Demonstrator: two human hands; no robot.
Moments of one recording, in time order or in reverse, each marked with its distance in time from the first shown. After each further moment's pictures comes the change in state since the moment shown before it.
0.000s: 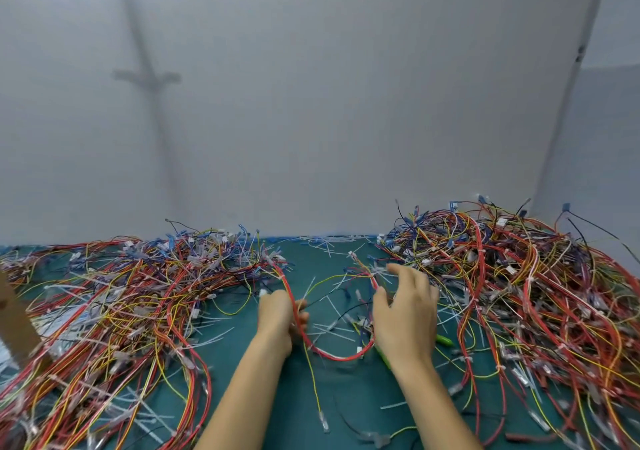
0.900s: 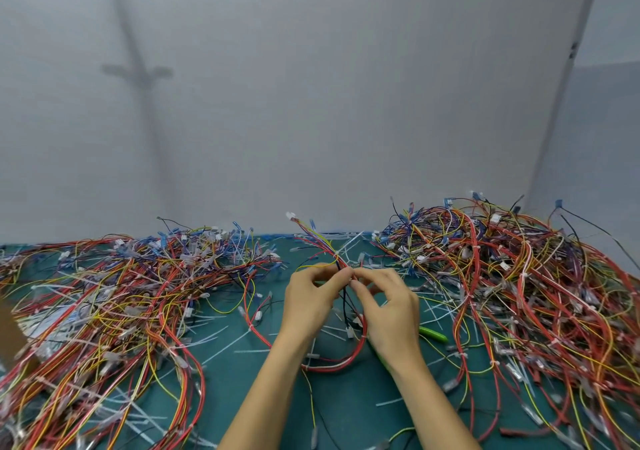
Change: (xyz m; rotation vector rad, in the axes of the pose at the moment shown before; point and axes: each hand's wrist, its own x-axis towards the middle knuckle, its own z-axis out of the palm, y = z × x) left_hand -0.029 -0.004 0.027 0.344 -0.314 0.663; right_hand 0.001 0.005 0.010 0.385 -0.033 -0.215
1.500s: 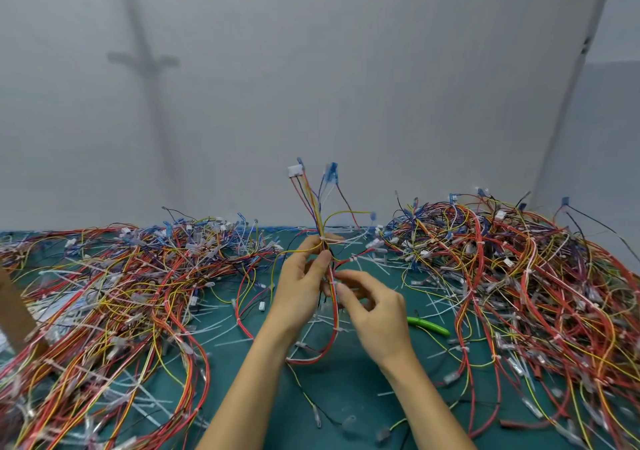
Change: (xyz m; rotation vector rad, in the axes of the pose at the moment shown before) left_hand -0.005 0.006 -0.019 -0.212 -0.070 0.225; right_hand -0.014 -0.008 0.008 0.217 -0.204 0.070
